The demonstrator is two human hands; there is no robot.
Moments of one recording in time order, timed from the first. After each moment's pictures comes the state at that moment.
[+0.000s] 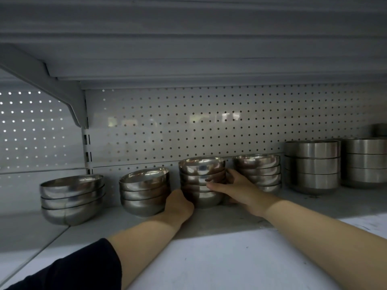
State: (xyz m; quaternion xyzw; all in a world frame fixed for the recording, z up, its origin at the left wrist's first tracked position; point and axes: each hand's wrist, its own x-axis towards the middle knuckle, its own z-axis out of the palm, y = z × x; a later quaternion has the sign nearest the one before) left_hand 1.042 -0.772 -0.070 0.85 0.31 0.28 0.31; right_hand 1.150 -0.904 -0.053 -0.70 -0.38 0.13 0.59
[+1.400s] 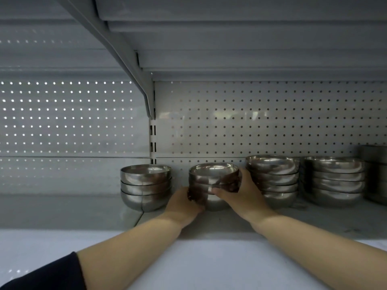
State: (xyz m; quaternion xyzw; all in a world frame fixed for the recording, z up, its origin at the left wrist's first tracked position) left_hand 0.924 -0.672 -0.073 0.85 0.26 0.29 0.36; right_hand 1.027 -0.788 -0.062 -0.71 -0.40 -0.02 0.58
